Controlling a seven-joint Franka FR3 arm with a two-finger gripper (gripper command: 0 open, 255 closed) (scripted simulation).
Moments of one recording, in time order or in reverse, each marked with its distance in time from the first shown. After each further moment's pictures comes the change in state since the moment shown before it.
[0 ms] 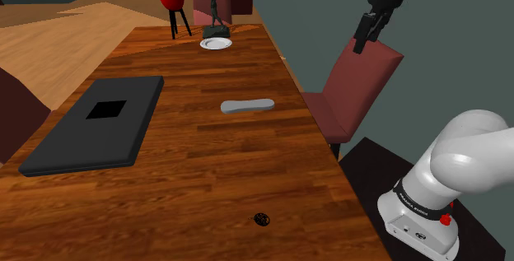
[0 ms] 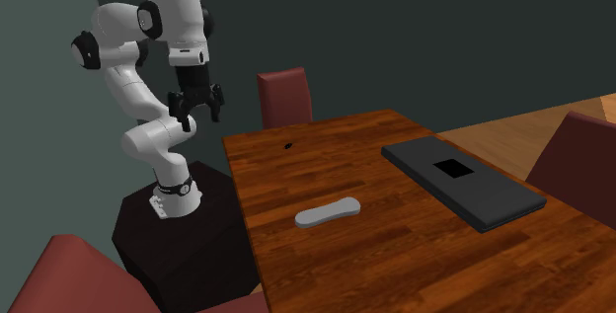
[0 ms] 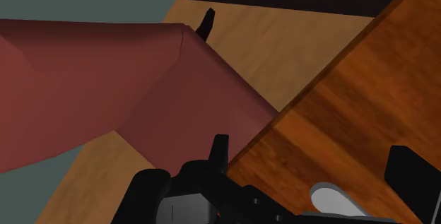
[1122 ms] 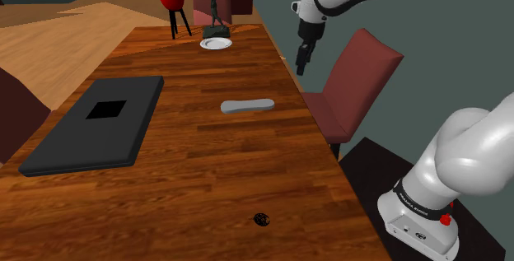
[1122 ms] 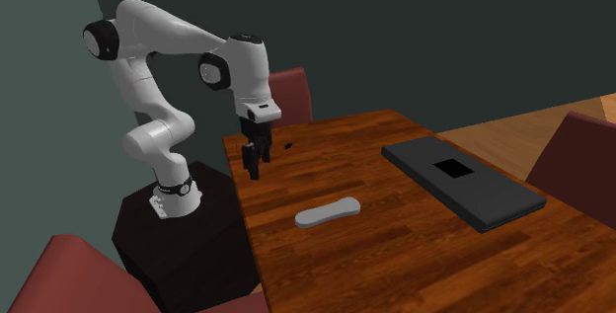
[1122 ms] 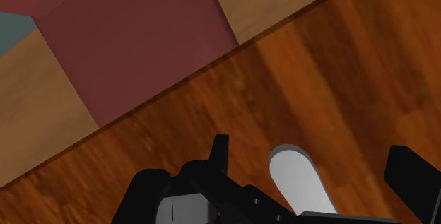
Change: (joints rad) arm 0.125 0.495 -0.038 0.097 0.036 0.361 -0.249
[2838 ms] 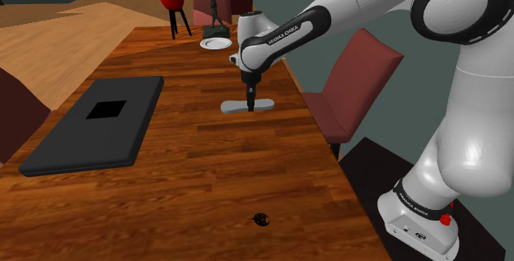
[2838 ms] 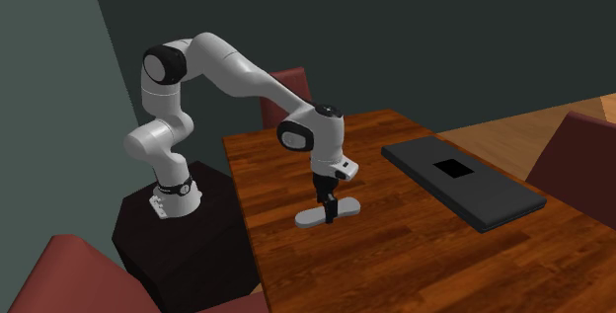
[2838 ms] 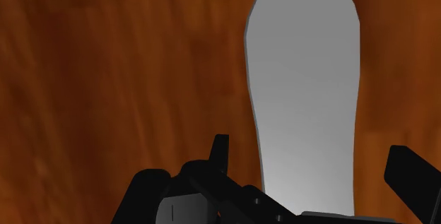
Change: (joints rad) arm 0.093 0.639 0.069 0.326 0.061 0.260 -0.280
